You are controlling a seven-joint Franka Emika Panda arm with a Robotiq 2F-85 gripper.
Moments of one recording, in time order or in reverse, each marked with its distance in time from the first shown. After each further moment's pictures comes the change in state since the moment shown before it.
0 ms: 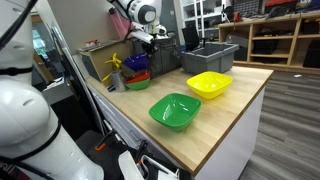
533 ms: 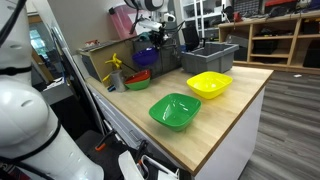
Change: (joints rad) arm -0.018 -0.028 -0.088 0.079 -0.069 -0.112 0.000
